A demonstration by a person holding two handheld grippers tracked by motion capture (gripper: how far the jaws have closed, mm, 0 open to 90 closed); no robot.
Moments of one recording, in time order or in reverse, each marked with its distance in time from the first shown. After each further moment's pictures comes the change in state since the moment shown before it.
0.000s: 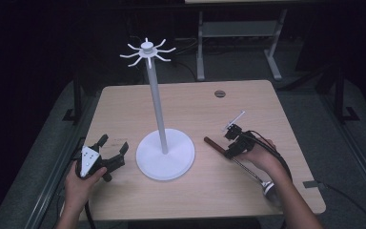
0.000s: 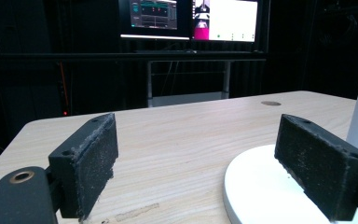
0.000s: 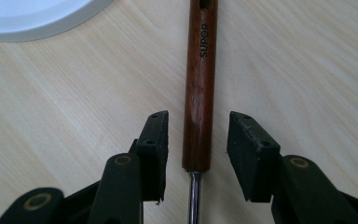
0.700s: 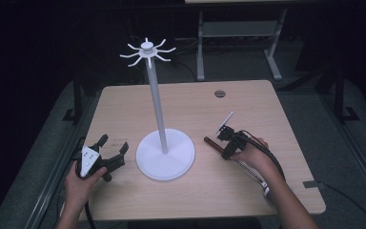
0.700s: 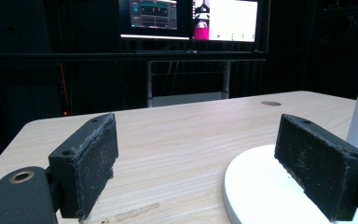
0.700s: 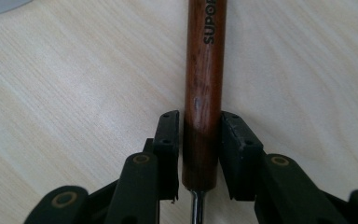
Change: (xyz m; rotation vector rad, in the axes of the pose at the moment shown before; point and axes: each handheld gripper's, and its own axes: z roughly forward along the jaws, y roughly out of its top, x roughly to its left) left arm 0.000 0.000 0.000 0.000 0.000 0.000; right arm 0.002 0.016 0.026 0.164 -0.015 0.018
